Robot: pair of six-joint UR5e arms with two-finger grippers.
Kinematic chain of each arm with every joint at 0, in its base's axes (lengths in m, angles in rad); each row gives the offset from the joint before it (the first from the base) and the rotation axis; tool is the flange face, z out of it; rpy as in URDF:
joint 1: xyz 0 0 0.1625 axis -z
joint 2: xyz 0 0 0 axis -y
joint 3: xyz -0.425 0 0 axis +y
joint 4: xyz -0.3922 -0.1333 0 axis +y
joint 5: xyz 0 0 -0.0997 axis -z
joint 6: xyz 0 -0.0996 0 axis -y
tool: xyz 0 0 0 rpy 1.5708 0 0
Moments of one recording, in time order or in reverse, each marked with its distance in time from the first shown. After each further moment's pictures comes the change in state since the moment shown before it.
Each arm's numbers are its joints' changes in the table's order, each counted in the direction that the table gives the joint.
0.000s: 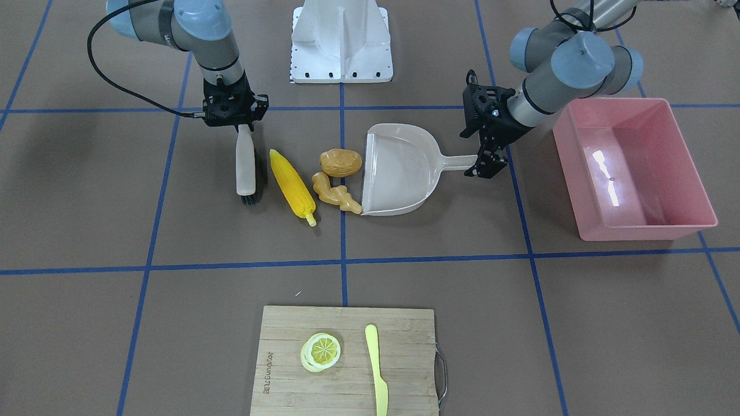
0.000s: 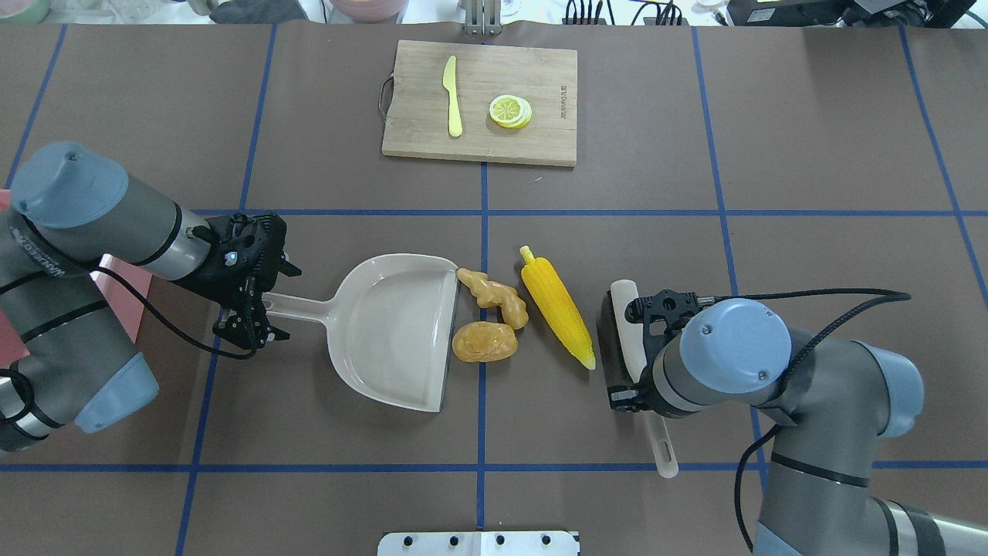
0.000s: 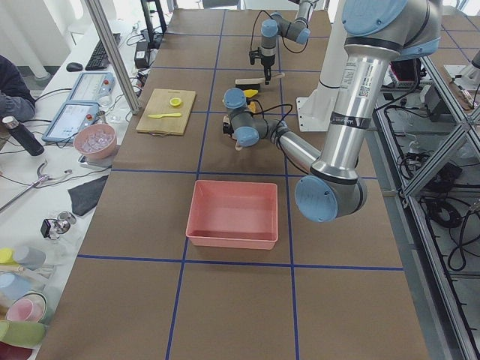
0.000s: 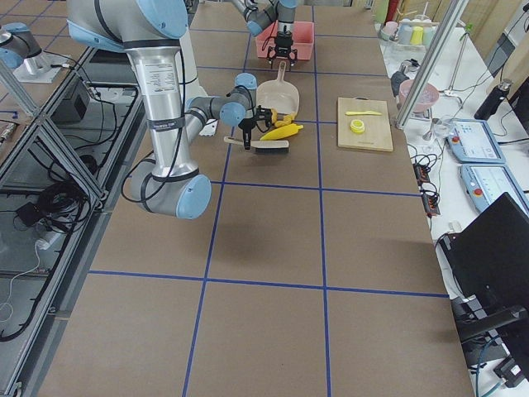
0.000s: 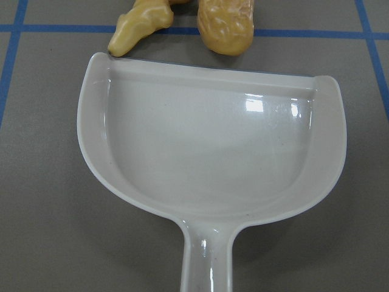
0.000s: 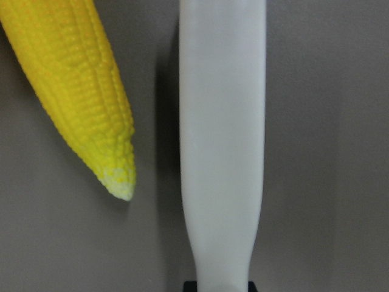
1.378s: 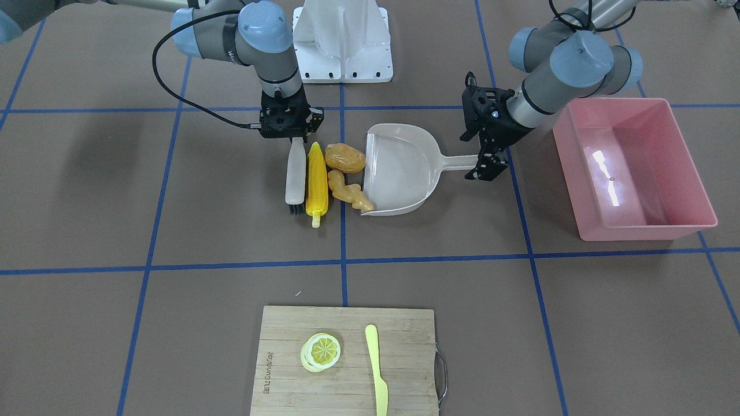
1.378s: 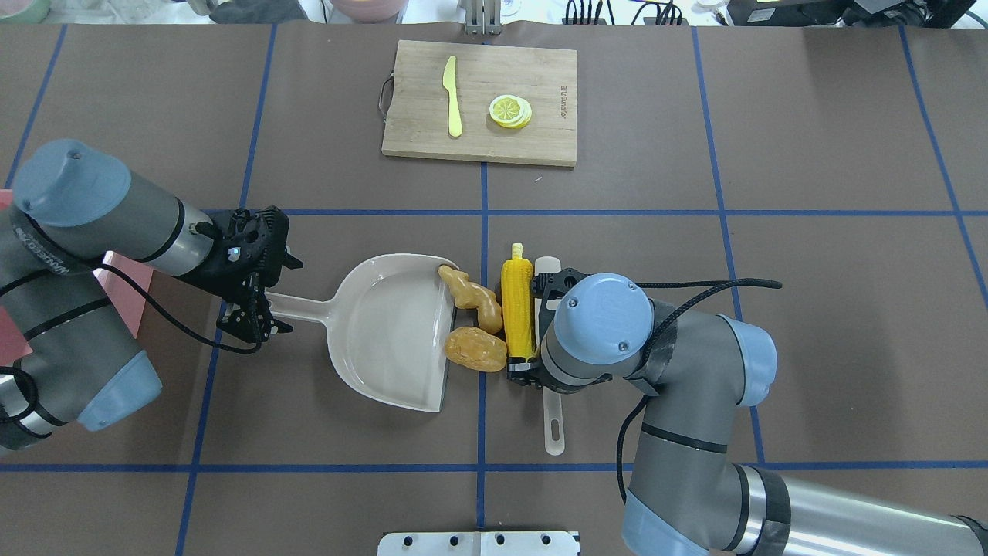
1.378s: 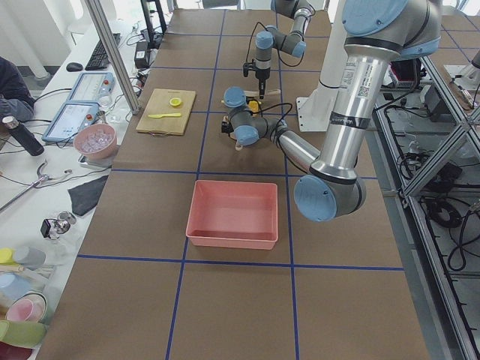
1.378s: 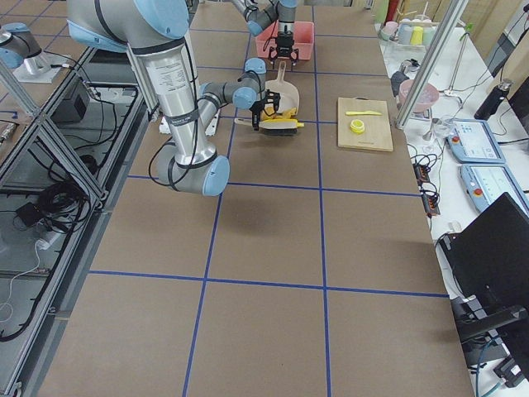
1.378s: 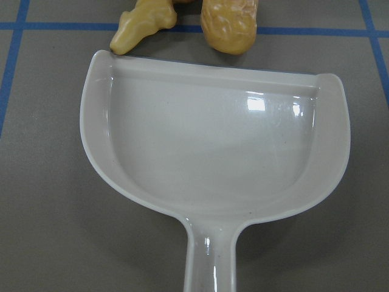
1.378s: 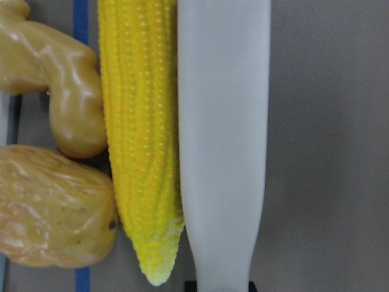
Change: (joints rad) left arm 0.001 -0.014 0.000 -0.007 0.046 0.004; right arm 0.014 0.247 0.168 -0.009 0.002 0.141
